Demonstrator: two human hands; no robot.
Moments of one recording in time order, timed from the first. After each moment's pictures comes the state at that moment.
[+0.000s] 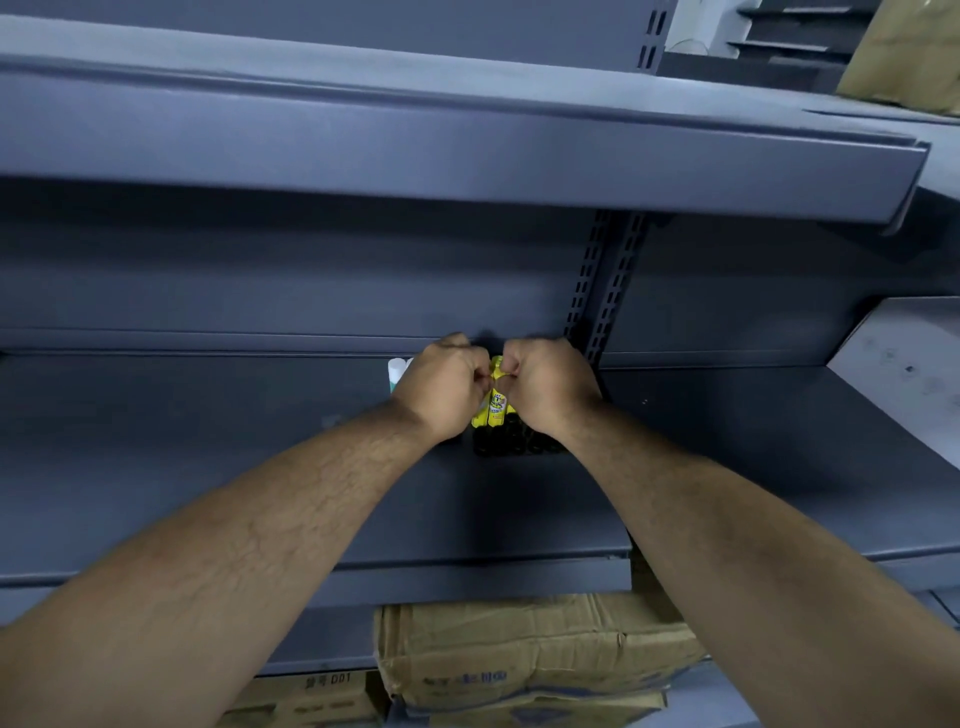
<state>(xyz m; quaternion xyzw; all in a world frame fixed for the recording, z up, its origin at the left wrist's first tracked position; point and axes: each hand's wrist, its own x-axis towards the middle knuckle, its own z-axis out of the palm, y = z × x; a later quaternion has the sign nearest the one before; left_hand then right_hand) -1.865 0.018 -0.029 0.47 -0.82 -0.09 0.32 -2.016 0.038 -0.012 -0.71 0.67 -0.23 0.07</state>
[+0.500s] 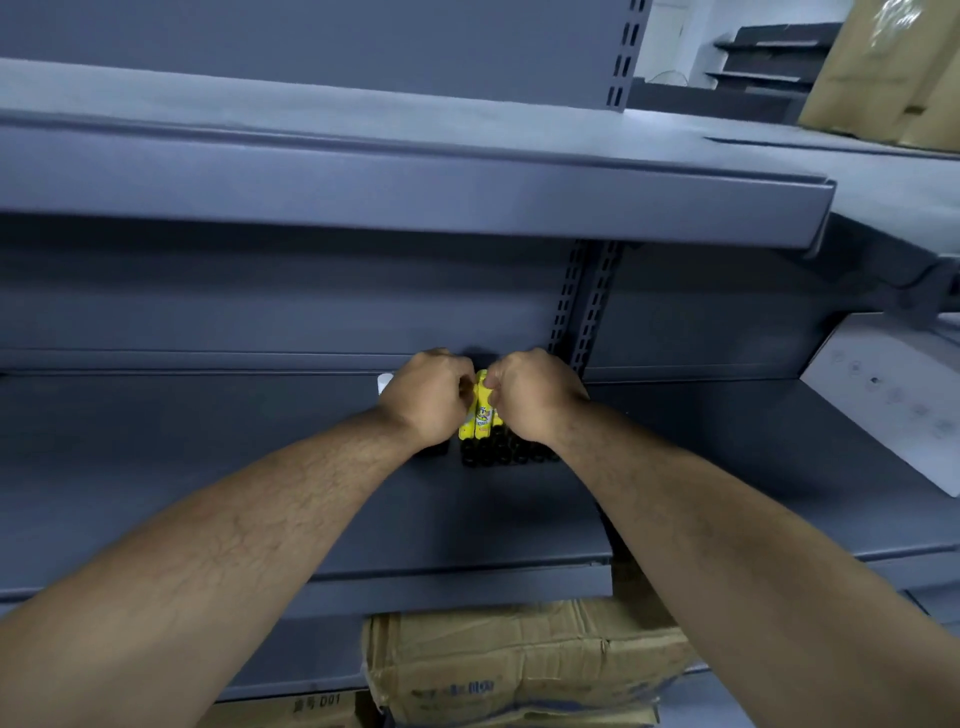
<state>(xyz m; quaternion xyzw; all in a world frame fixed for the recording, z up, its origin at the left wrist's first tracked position) -1.864 0.023 -0.014 0.51 -0.81 -0.11 0.26 -2.015 0.049 0.012 -0.73 0.67 -0.10 0.04</state>
